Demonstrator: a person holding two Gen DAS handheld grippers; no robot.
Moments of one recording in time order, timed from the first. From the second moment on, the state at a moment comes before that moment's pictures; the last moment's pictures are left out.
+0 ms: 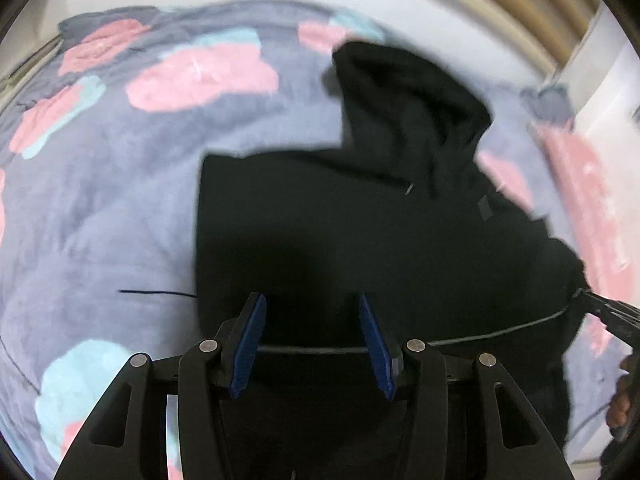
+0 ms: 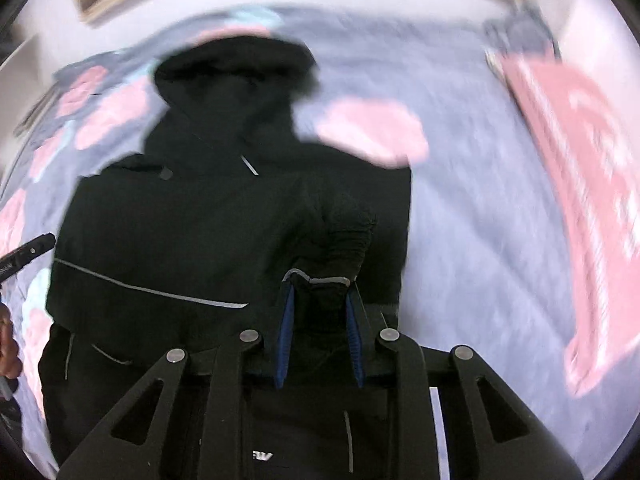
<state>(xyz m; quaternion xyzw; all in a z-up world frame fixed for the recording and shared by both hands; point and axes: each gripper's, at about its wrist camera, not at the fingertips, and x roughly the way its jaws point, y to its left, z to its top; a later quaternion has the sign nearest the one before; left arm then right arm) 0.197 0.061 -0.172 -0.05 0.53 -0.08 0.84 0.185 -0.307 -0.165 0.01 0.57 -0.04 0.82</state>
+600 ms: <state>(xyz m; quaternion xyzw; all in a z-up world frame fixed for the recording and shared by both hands) 0.207 0.057 -0.136 -0.06 0.51 -0.11 0.85 0.209 -0.308 -0.158 0.06 0.56 -0.03 0.83</state>
